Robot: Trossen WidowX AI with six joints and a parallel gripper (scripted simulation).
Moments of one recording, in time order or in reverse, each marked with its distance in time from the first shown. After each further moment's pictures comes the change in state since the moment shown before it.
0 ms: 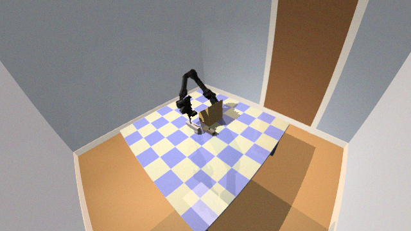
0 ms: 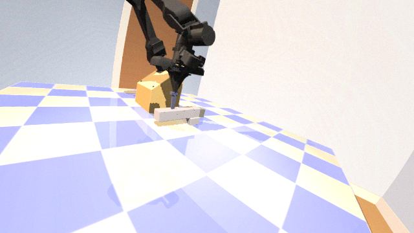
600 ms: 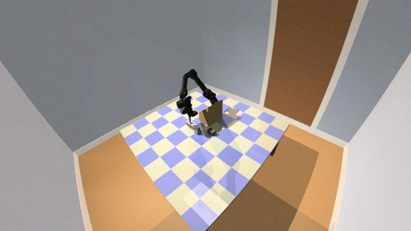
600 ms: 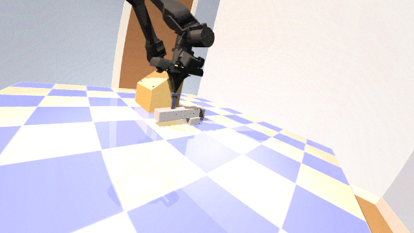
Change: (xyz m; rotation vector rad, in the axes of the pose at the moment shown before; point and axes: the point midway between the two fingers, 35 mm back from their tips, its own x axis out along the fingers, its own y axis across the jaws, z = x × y) arm 0.003 0.001 -0.004 -0.003 0.007 -0.001
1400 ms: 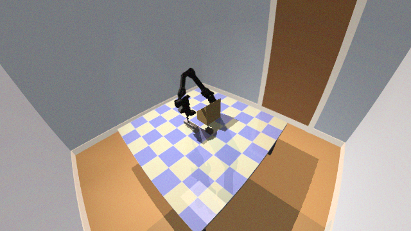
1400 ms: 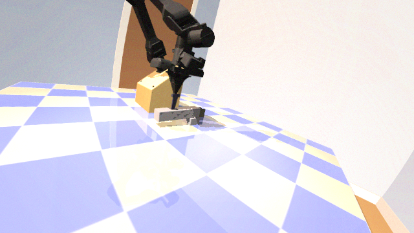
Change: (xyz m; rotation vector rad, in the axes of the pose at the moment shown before) arm 0.004 0.001 0.004 -0.022 -0.013 -0.001
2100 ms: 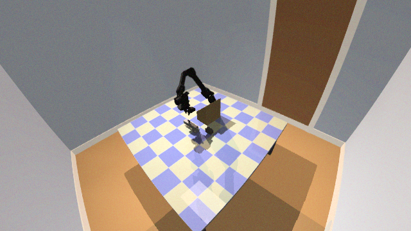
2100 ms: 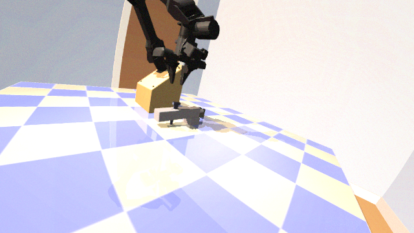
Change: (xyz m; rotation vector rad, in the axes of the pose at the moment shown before) arm -0.033 0.001 -0.001 0.000 0.023 -0.003
